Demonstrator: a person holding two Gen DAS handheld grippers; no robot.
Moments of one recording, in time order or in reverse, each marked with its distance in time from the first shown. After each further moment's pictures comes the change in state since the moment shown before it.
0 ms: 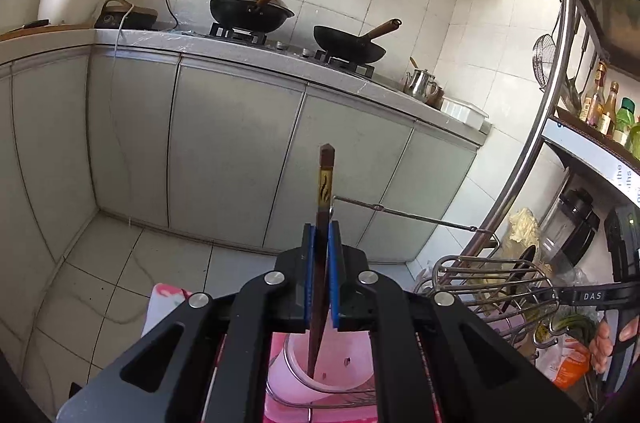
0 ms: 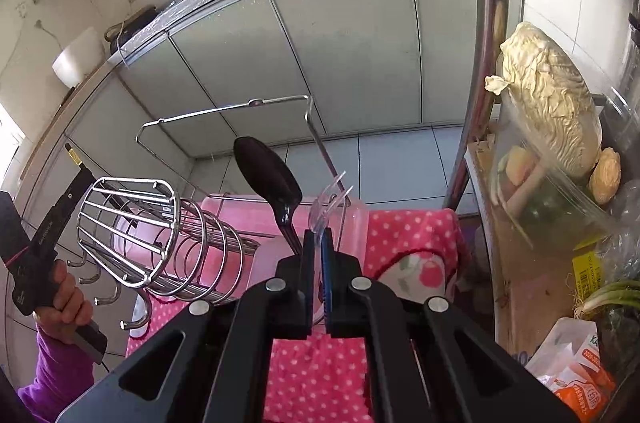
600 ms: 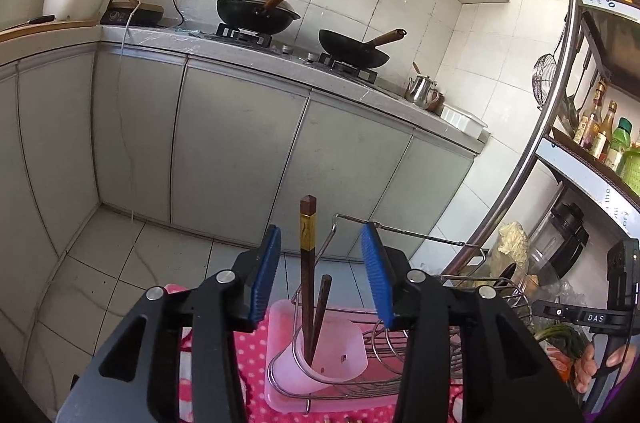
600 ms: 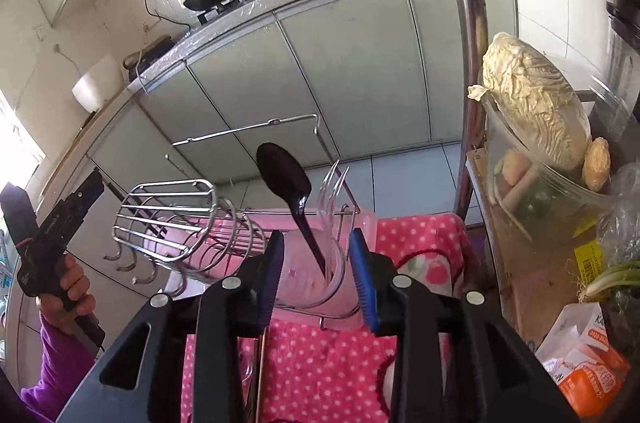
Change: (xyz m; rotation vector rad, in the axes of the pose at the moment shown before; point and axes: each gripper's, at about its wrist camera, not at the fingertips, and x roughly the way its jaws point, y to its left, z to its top) left arm -0.027 0.008 0.028 -0.033 0.018 -0.004; right arm -0.045 -0.006 -0.024 0.033 -0.125 0.075
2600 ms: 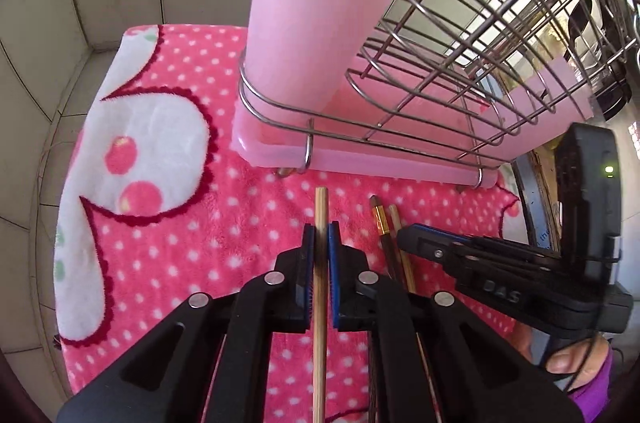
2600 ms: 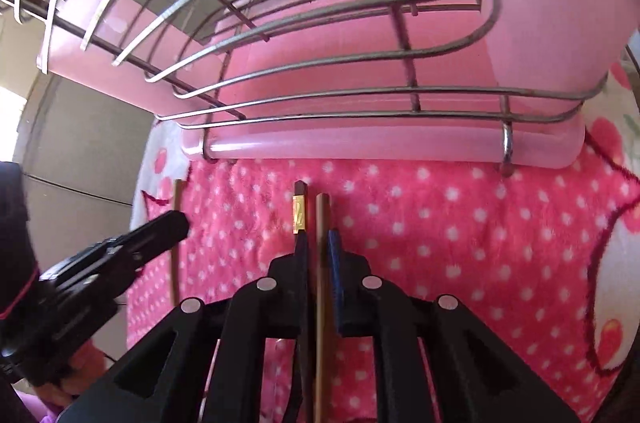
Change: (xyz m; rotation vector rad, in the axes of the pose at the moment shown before) left arm 0.067 0.002 -0.179 0.007 0.684 0.043; right arm 0.202 0.081 -0.149 0.064 0.450 0.039
